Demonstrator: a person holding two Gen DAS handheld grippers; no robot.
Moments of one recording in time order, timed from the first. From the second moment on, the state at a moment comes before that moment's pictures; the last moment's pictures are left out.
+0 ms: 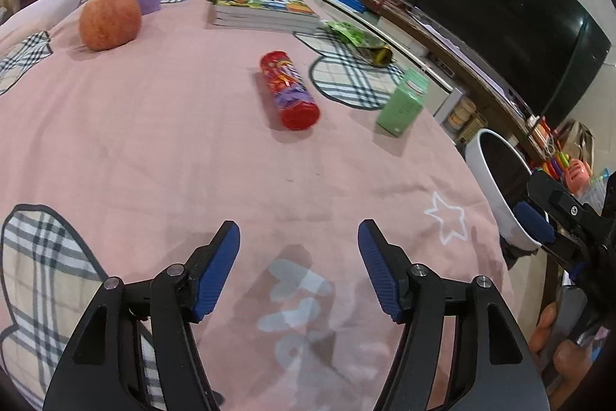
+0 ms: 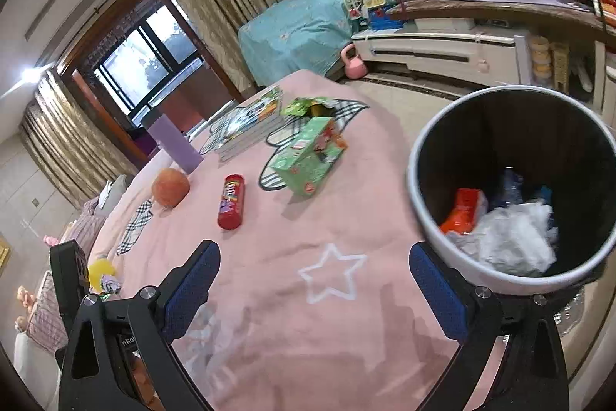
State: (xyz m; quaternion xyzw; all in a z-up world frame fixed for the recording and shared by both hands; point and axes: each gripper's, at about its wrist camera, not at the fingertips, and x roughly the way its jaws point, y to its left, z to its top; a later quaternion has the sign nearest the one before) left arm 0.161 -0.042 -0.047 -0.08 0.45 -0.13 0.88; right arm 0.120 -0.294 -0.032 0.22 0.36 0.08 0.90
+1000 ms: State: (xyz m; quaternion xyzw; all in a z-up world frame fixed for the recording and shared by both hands) left arm 0.267 -0.038 -0.063 -0.09 0.46 -0.11 0.88; right arm 0.196 -0.277 -0.041 0.24 0.37 0.06 0.90
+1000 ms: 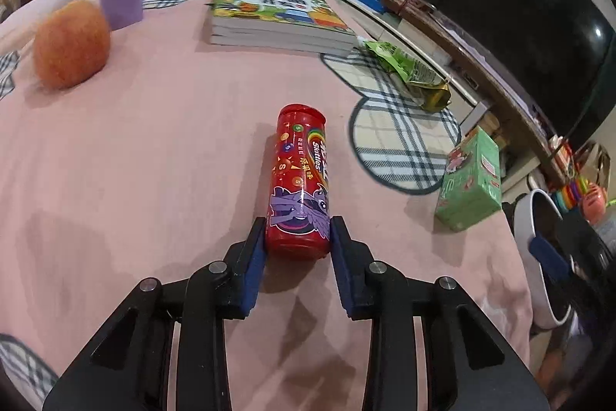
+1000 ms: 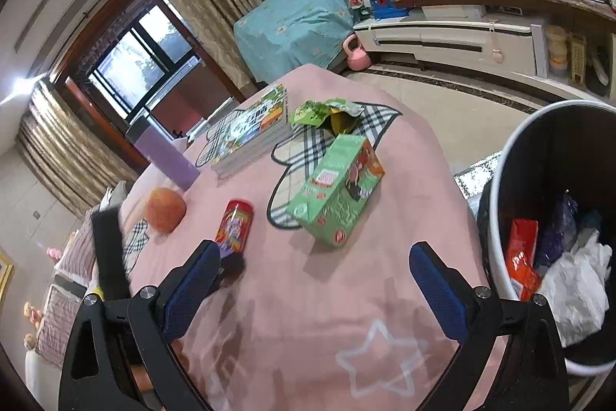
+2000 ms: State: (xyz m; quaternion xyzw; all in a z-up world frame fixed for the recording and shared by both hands) left arm 0.211 0.010 -0.067 -0.12 0.43 -0.14 0.88; right arm 0.183 -0.225 -0.075 0.15 0.42 0.06 0.89
